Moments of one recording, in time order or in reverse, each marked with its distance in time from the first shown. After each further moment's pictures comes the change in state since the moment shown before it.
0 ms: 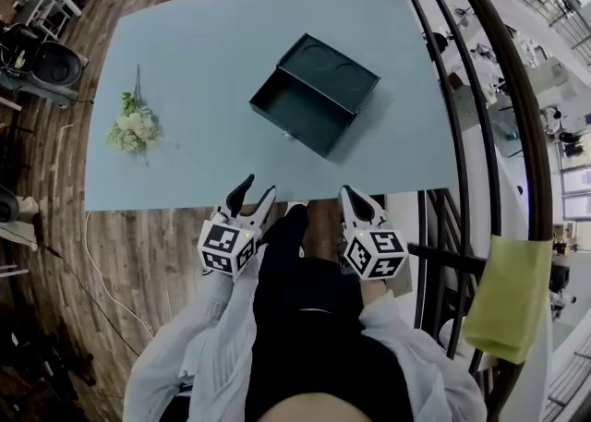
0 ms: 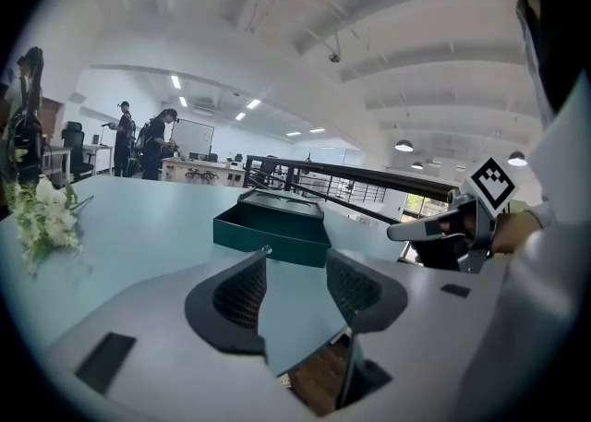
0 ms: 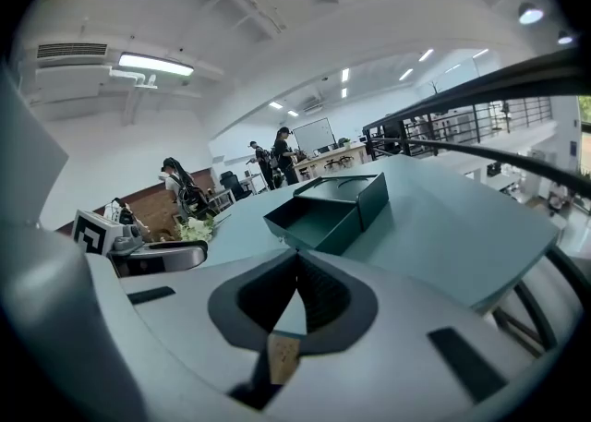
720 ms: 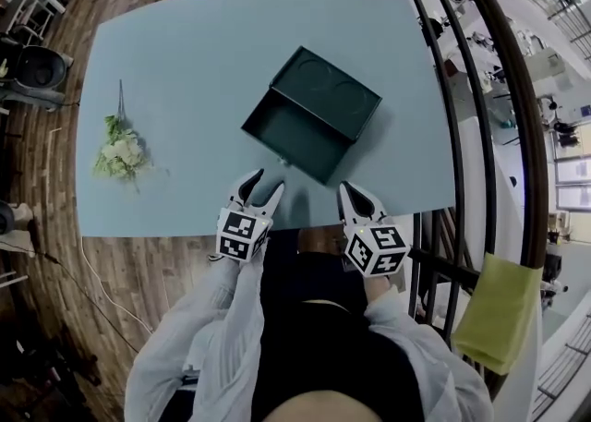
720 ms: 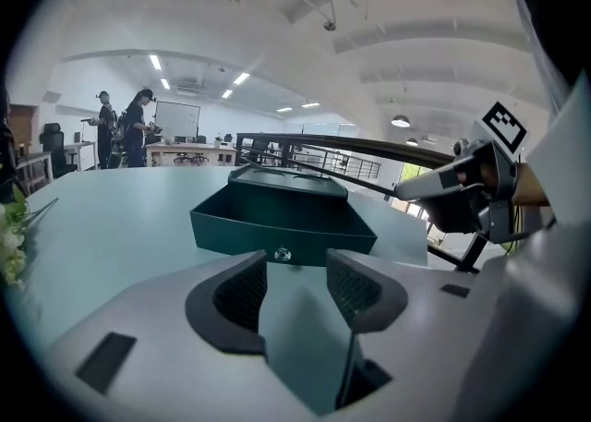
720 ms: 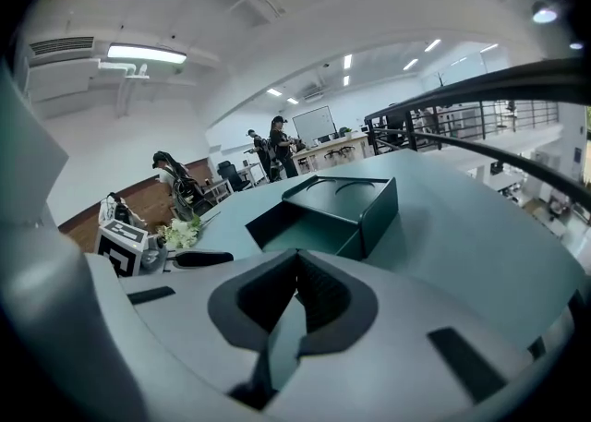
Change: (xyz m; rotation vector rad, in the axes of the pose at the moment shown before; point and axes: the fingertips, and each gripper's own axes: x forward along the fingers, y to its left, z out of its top) left arm 0.099 0.030 -0.017 0.053 0.169 -0.036; right arm 0.058 -0.026 0.043 -0.012 0.079 -0.004
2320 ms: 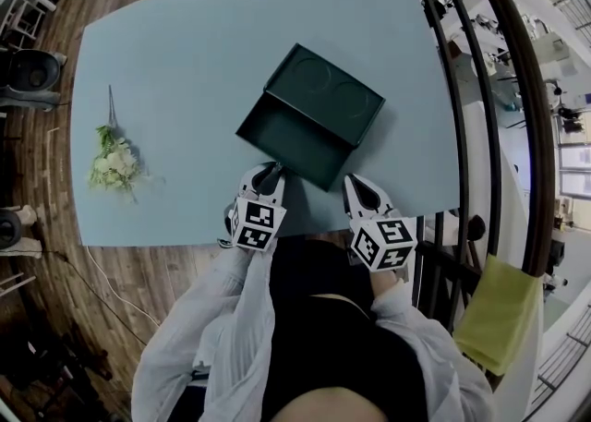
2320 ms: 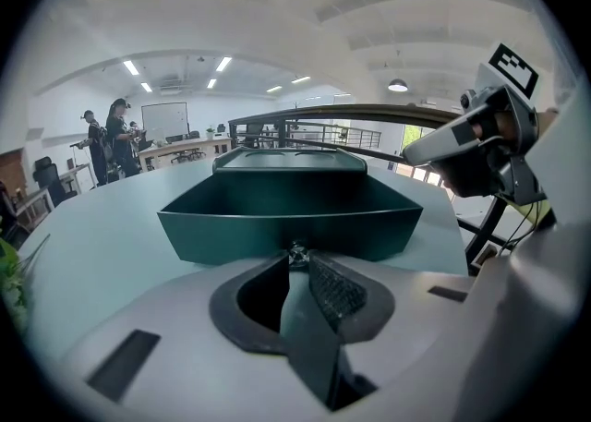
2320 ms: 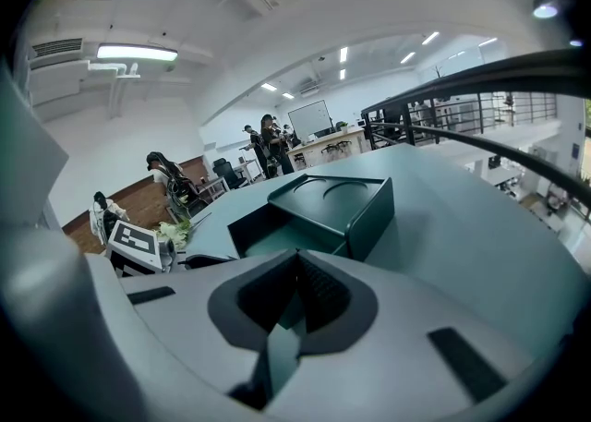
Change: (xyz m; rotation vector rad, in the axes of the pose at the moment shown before) left arm 0.058 0.017 -0.012 0.149 0.131 0.051; right arm 0.030 -0.024 0.013 0.021 0.034 -0.010
